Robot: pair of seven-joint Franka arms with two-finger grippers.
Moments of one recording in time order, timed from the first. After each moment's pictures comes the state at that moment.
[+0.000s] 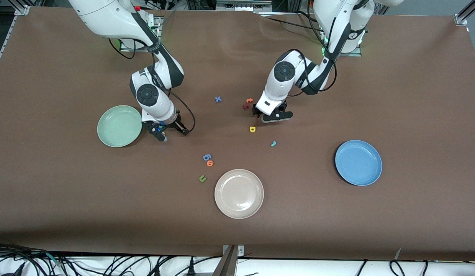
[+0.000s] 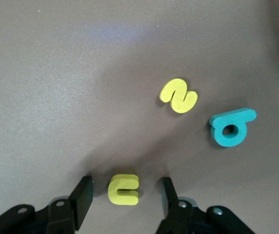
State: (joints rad) left arm -0.67 0.49 -0.07 -2.13 -0.08 2.63 -0.85; right arm 0.33 0.48 0.15 -2.15 -0.02 2.61 1.19
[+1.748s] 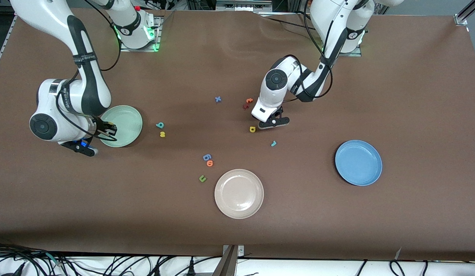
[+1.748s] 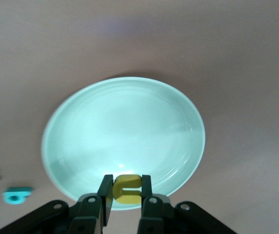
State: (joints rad) left arm -0.67 0.54 -0.06 -2.03 -0.04 2.55 -0.90; right arm 0.29 0.42 -0.31 -1.93 0.08 1.96 0.29
